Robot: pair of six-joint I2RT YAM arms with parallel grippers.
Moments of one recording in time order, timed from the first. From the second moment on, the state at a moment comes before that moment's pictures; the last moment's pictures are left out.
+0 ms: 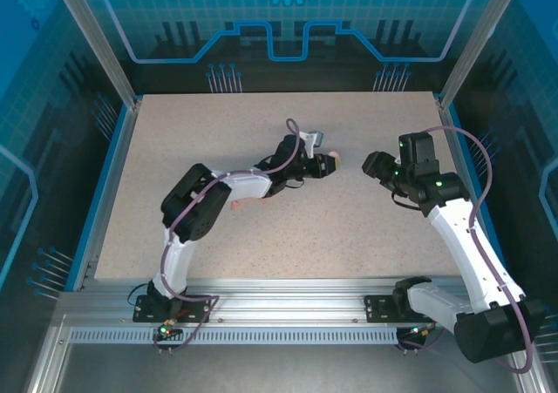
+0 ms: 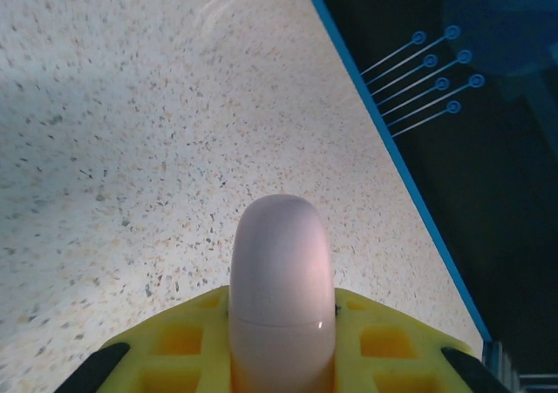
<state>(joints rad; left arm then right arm) -0.67 2.15 1.38 0.37 0.37 -0.75 0.19 1.06 1.05 -0.81 -0.04 0.72</state>
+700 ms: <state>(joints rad) -0.70 2.46 1.90 -0.20 0.37 -0.92 0.16 1.05 1.05 -0.79 -0.06 0.72</state>
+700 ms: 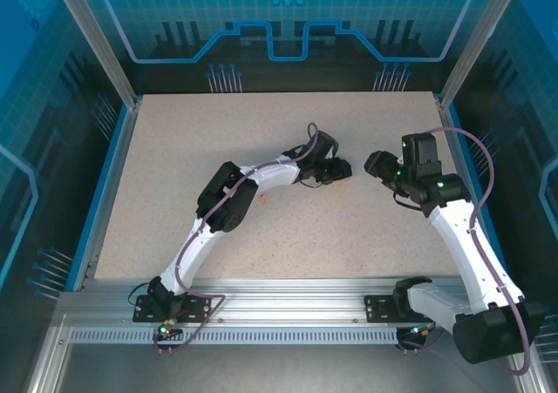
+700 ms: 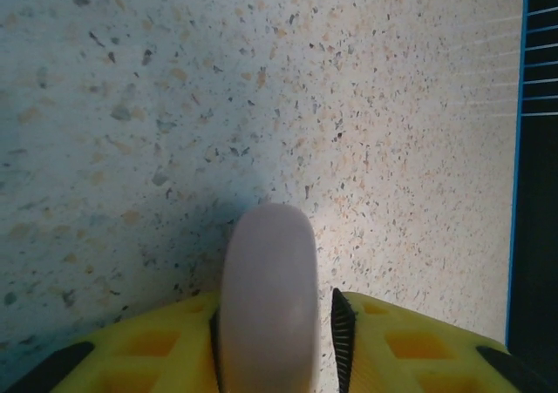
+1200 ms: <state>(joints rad) -0.71 2.34 1.88 -0.39 0.21 -0.75 0.16 0.97 1.07 -0.83 -0.08 0.72</state>
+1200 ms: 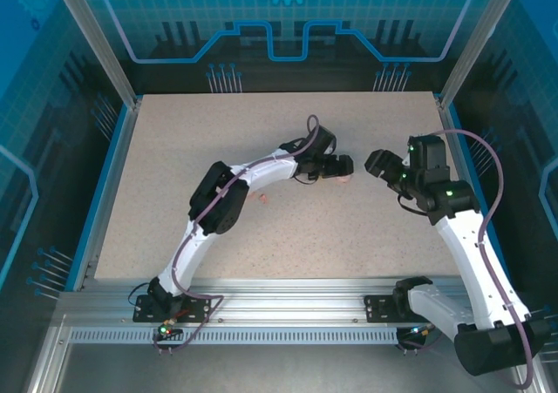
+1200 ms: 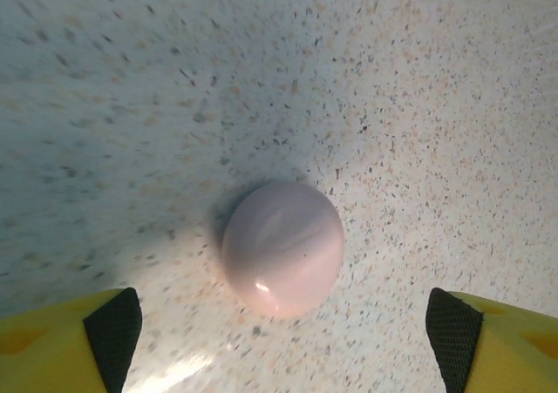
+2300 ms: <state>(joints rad) -0.47 1.33 1.05 -0.21 -0.48 -0.56 0.55 1.44 1.34 -0.84 0.06 0.72</state>
